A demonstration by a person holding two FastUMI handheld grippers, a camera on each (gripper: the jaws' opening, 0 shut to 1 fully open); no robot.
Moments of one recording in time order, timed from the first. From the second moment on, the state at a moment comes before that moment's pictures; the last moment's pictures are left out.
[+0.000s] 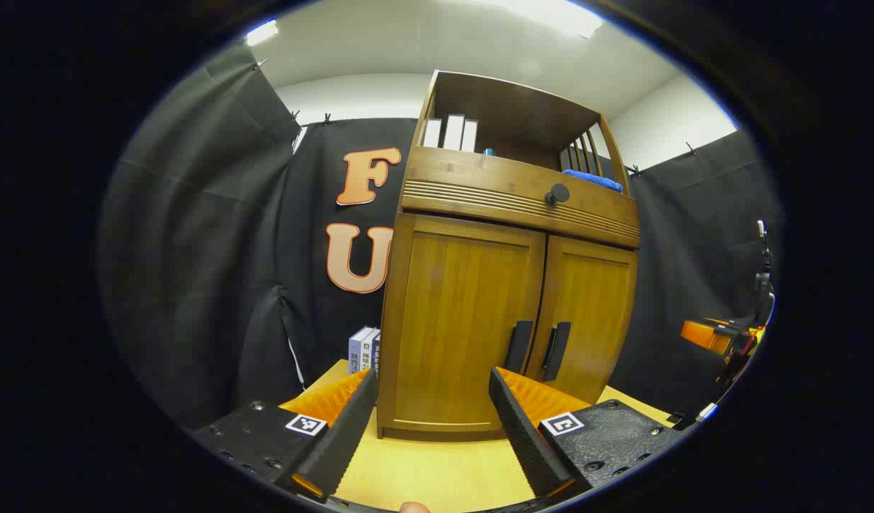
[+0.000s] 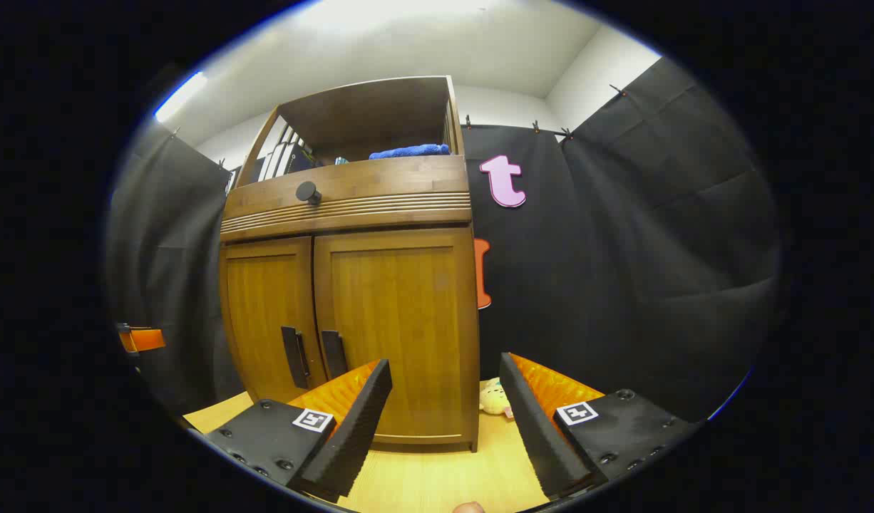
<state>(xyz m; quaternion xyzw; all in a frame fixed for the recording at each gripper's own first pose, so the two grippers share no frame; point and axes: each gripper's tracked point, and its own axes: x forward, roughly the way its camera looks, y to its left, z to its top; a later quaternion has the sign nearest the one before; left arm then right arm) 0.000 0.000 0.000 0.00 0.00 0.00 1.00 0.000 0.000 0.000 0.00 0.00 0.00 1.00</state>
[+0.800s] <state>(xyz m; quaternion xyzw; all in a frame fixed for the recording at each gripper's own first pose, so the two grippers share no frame) -0.009 0.022 0.026 0.03 -0.02 0.03 1.00 -0.011 -0.029 -0.001 0.00 0.00 -0.01 1.00</state>
